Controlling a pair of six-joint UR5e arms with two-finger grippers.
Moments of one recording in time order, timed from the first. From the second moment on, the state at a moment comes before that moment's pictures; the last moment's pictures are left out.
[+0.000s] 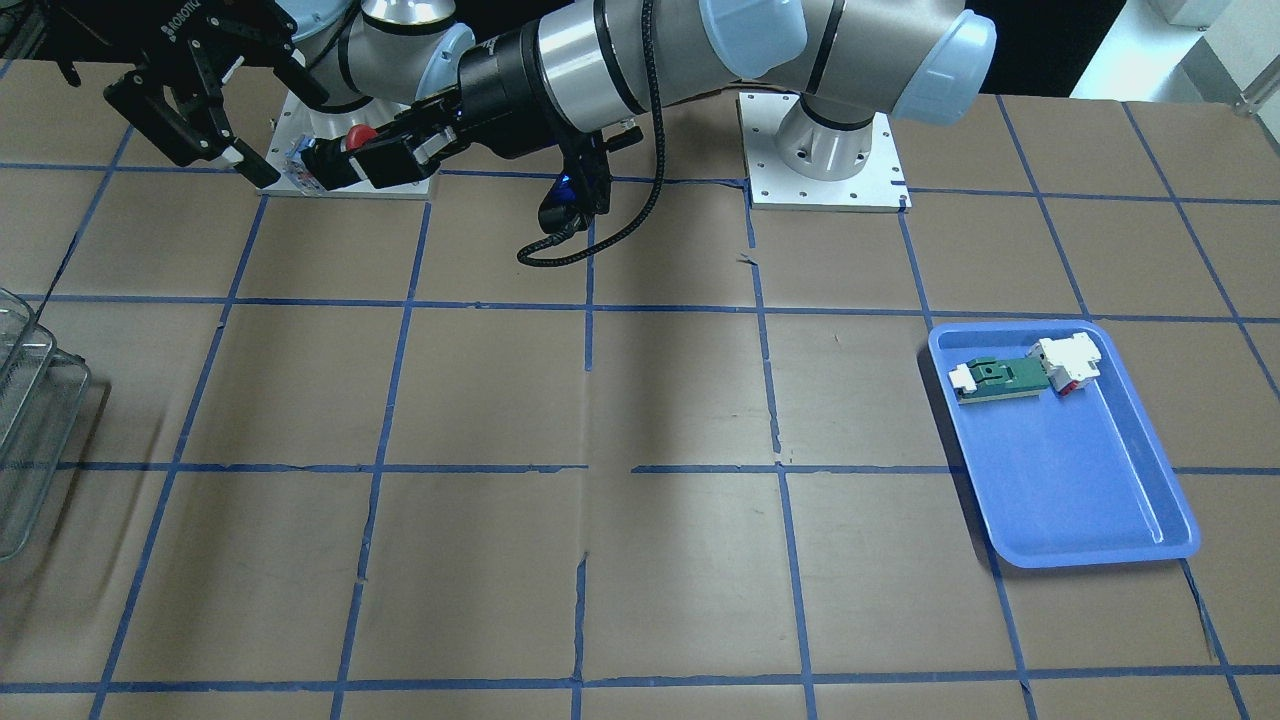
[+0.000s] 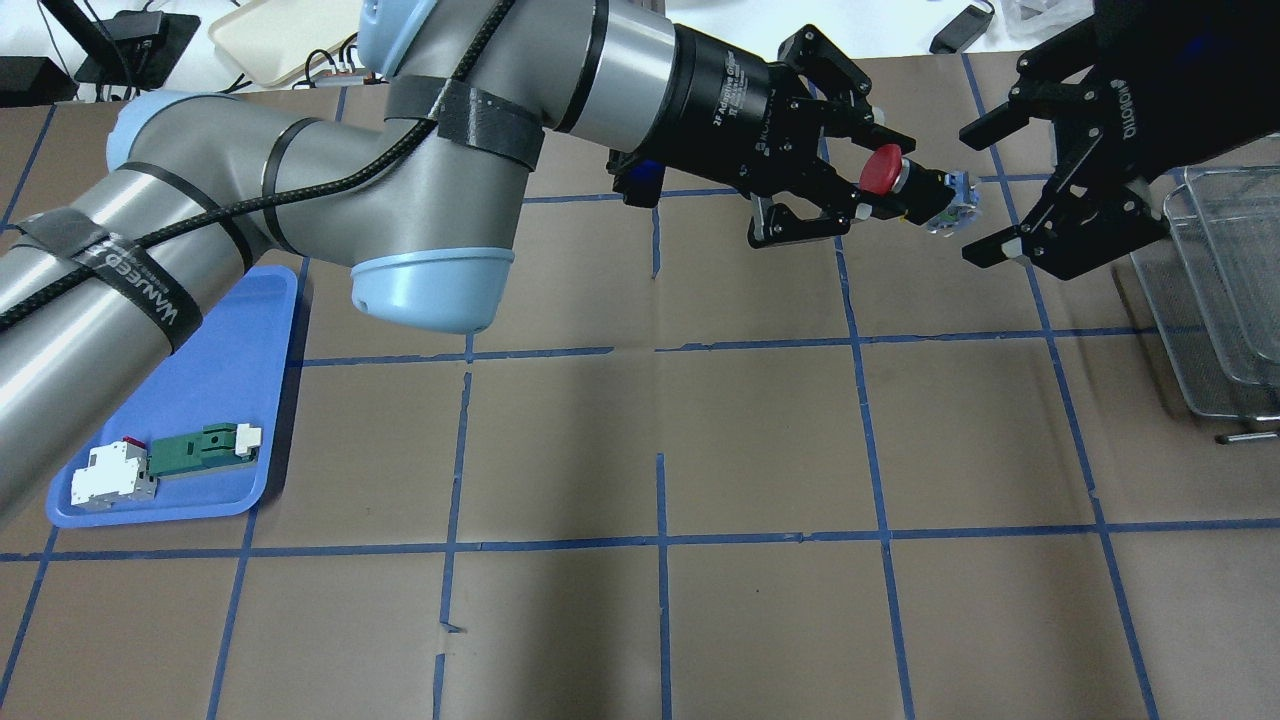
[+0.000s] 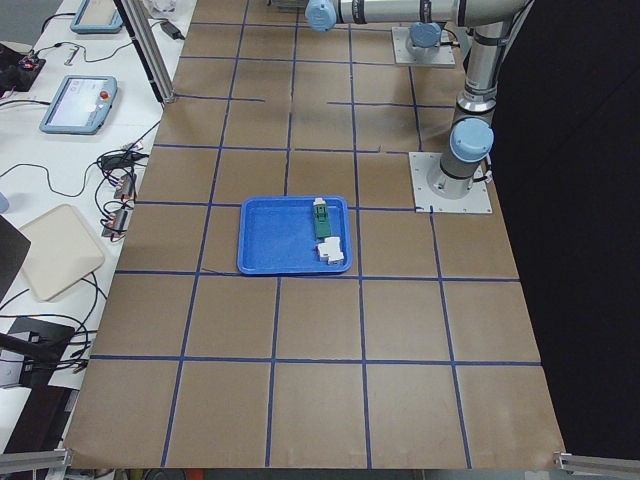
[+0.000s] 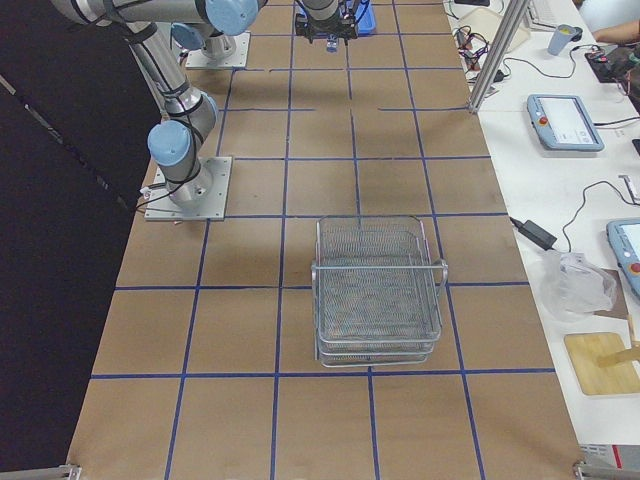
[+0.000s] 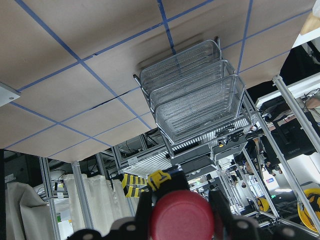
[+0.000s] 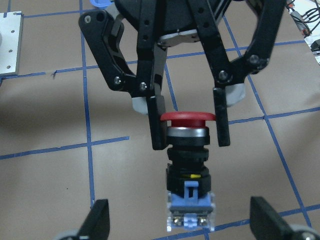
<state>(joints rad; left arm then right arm) -1.90 -1.77 -1.62 -0.83 0.56 -1.75 1.28 -1.79 1.65 -1.40 -0.98 -1.71</state>
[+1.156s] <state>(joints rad) -1.90 -1.75 -1.62 -0.83 0.56 -1.75 1.33 -1.79 1.67 -1.40 -0.98 -1.71</state>
